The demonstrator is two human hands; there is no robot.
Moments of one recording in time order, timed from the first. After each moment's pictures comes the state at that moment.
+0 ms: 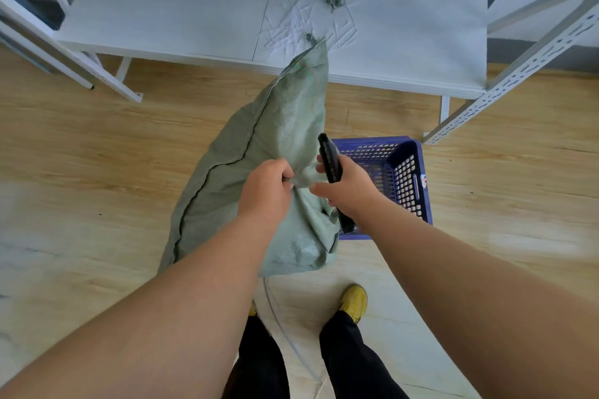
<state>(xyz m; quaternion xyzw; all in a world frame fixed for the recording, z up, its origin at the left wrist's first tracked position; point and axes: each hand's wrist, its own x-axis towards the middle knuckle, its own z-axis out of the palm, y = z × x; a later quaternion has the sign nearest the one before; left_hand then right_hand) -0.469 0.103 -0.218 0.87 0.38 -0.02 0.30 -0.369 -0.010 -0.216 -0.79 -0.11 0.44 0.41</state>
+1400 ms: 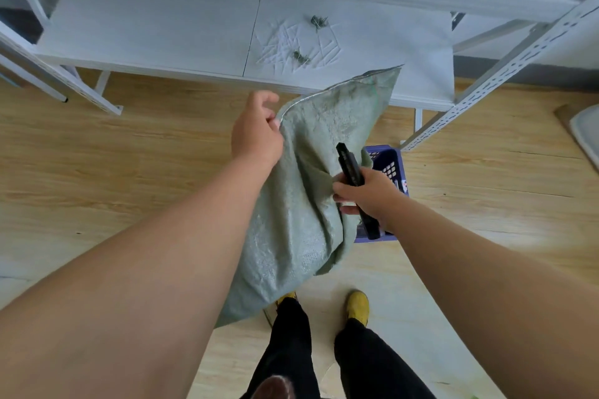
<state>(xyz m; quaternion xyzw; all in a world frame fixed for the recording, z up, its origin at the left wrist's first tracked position) -0.418 0.172 -0.163 0.81 0.41 0.10 0.40 -0.361 -0.021 -0.171 -0.77 0.00 0.46 0.44</state>
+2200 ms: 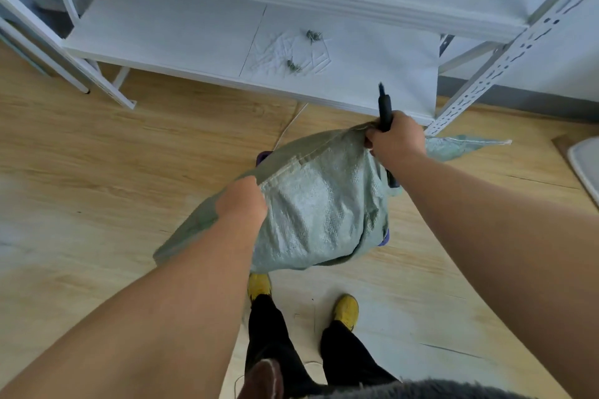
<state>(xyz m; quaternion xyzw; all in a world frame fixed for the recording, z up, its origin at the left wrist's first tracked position) -0.468 0.042 -0.174 0.83 0.49 -0.19 0.19 -0.267 -0.091 -0.120 -0.92 -0.14 0.20 0.29</state>
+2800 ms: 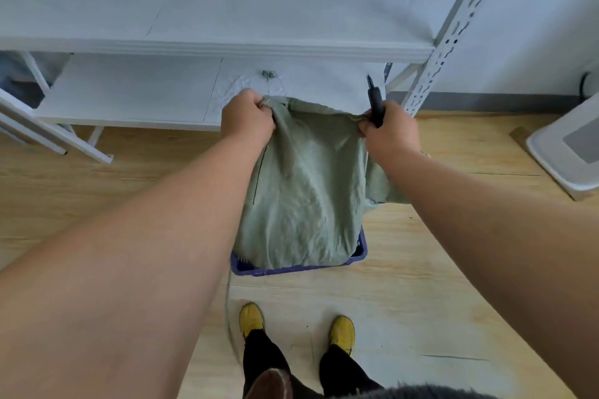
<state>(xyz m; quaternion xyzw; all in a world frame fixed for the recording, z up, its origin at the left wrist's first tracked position) -0.304 0.037 -0.067 0.78 0.43 0.15 0.43 -0.218 -0.159 -0.057 -0.91 -0.12 0.12 0.38</state>
